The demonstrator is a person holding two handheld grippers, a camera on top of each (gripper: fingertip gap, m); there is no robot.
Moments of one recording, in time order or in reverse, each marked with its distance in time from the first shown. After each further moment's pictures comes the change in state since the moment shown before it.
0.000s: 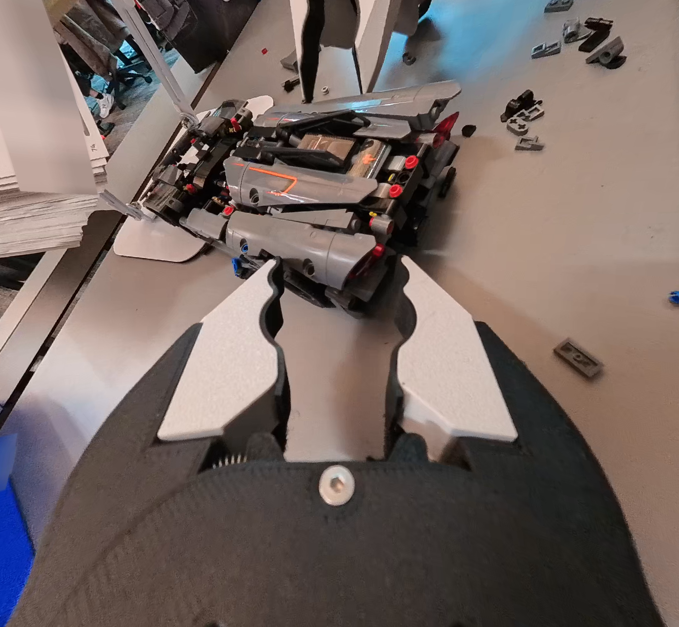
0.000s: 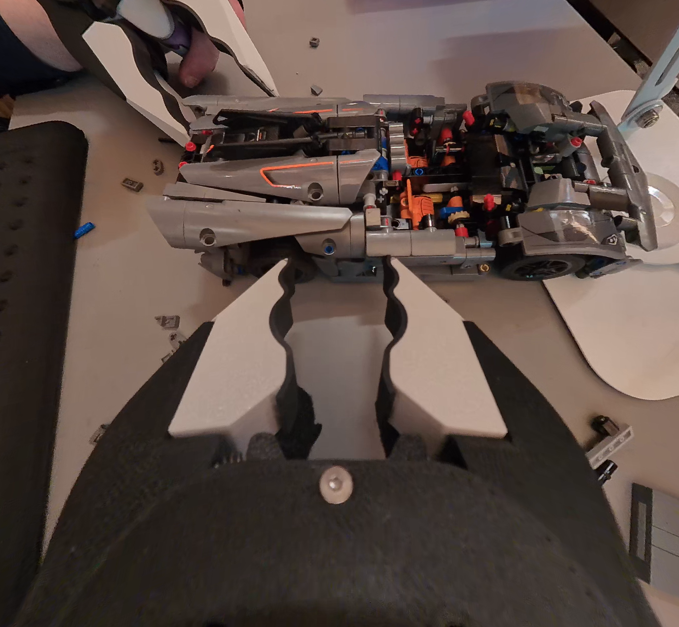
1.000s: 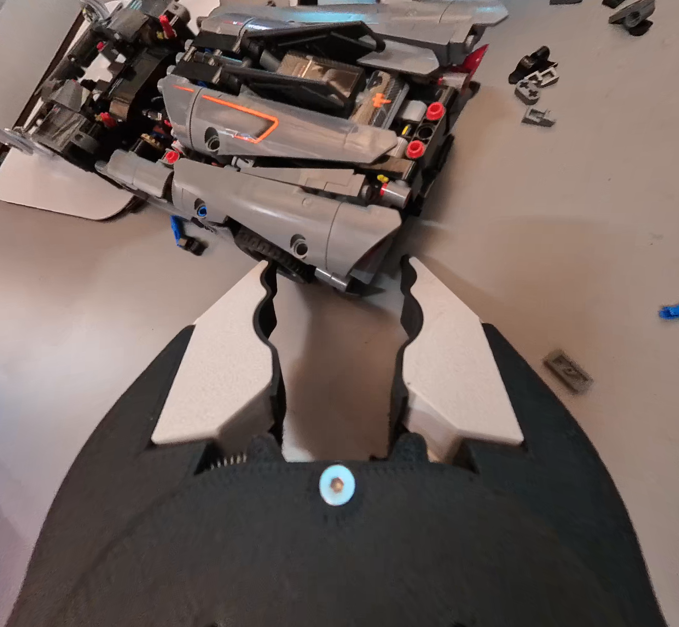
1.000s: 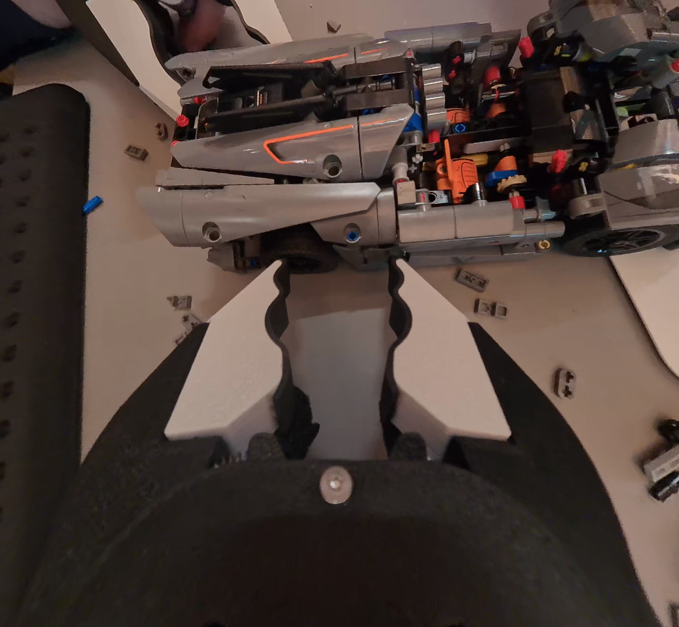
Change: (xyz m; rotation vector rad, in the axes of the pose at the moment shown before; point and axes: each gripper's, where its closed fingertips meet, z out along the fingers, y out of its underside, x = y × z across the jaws) left arm 0.014 0.021 0.020 -0.173 0.127 -0.124; right arm -0.011 0.021 0.012 -0.119 -0.070 0.054
